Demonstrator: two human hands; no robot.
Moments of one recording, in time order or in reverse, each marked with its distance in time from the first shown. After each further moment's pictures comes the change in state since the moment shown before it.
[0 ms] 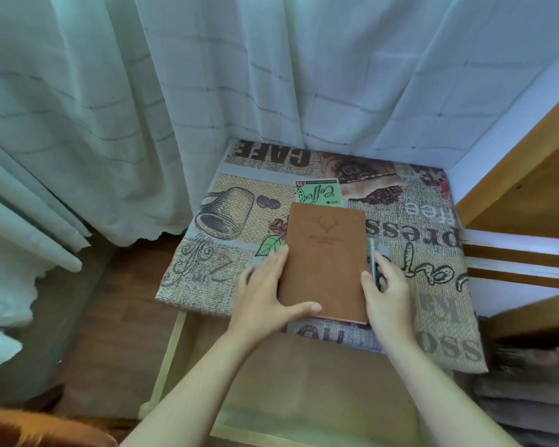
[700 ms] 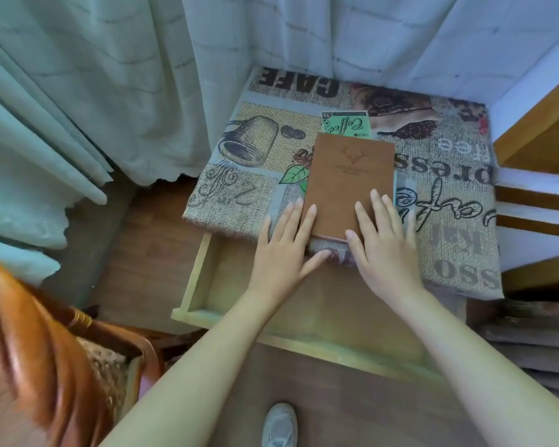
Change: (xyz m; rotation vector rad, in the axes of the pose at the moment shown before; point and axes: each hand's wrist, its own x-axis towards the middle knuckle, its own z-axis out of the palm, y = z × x) left_hand -0.050 -0.012 0.036 0.410 0.197 0.136; right_hand -0.035 0.015 0.011 -0.982 -0.173 -0.554
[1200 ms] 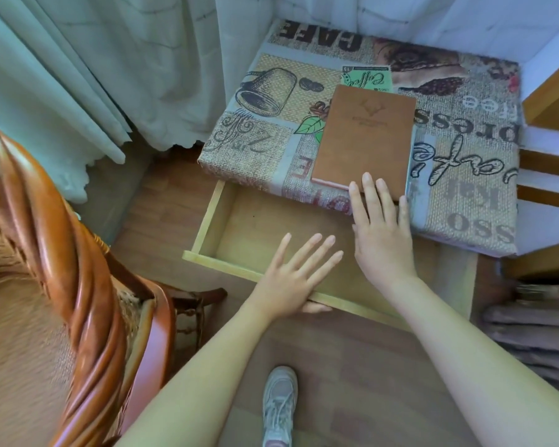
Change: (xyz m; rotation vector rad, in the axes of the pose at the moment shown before) left_hand -0.118 0.004 0.041 0.308 -0.084 0.380; right_hand -0.055 -0.018 0.032 -0.122 0.059 -0.153
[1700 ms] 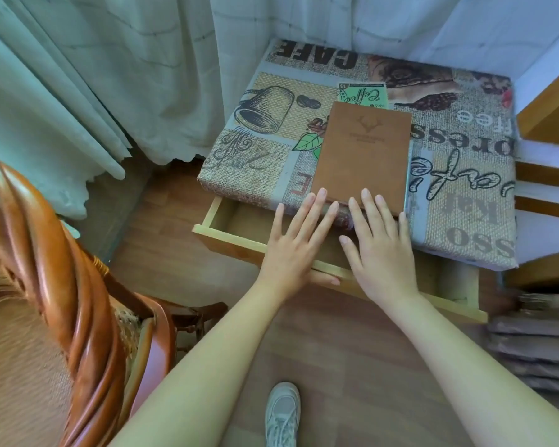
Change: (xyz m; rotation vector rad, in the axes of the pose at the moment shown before) left_hand 0.057 -0.031 -0.030 -0.029 0.089 -0.234; right_hand 0.001 -0.002 -0.008 0.137 -0.004 0.065
